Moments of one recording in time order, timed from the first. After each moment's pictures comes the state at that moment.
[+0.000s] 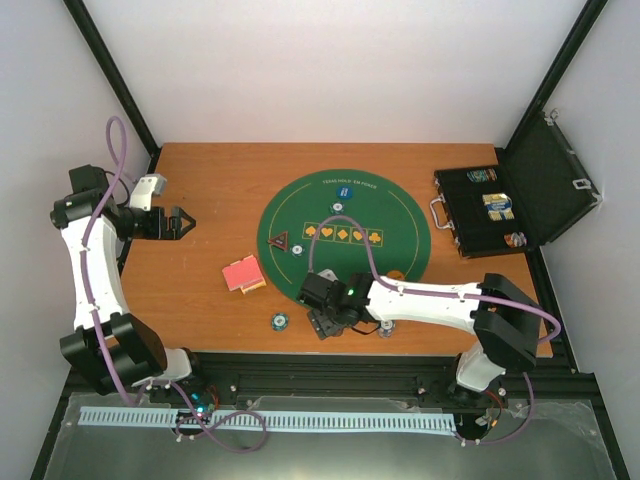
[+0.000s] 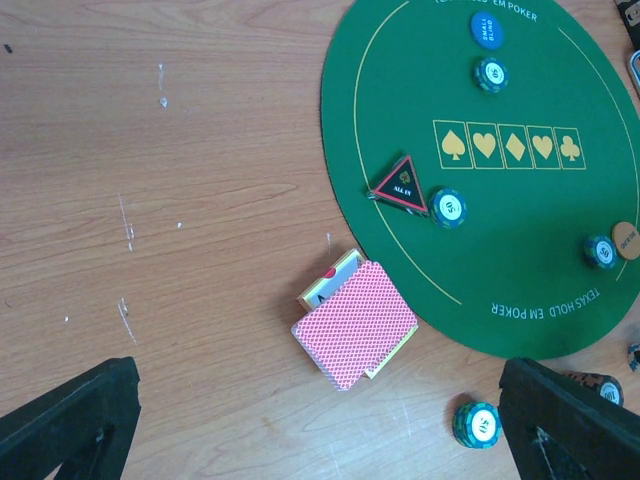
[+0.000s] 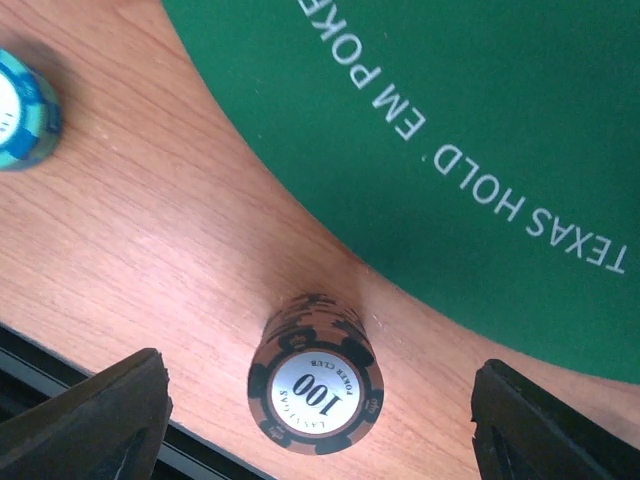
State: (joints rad) left arm 0.42 1.34 1.40 -1.24 0.62 0.42; right arm 1.18 1.59 1.08 -0.78 0.19 0.60
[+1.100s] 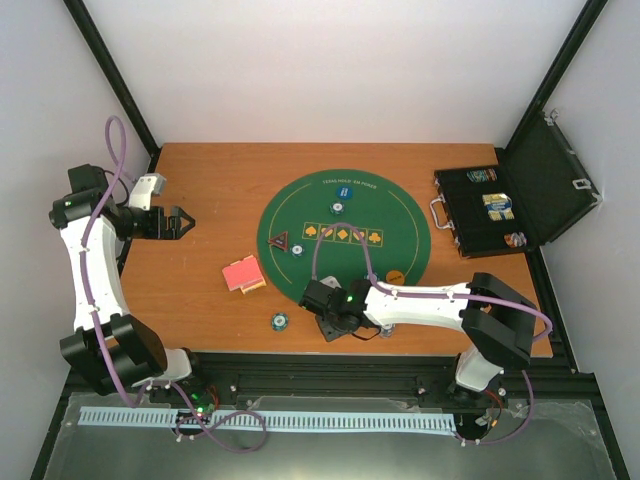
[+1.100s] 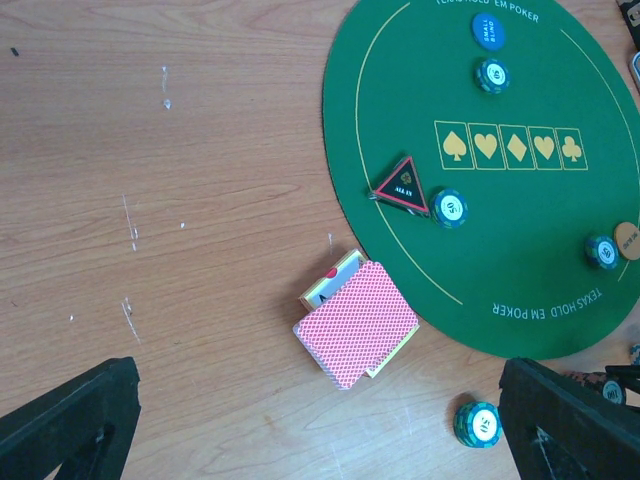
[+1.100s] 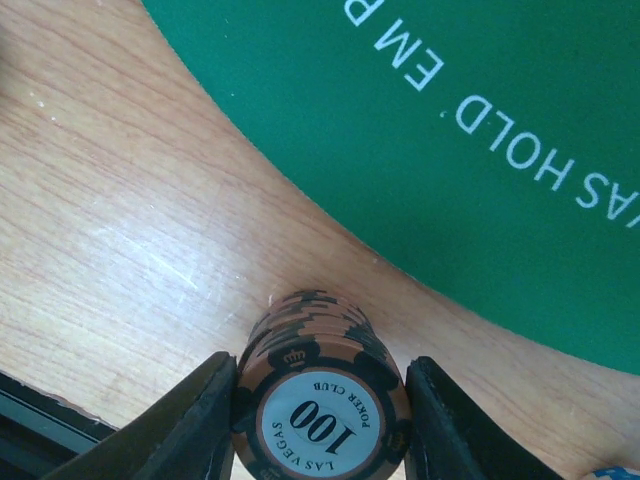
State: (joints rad) left arm 0.42 1.34 1.42 -1.25 0.61 0.42; right arm 1.18 1.62 0.98 -0.69 0.17 0.66
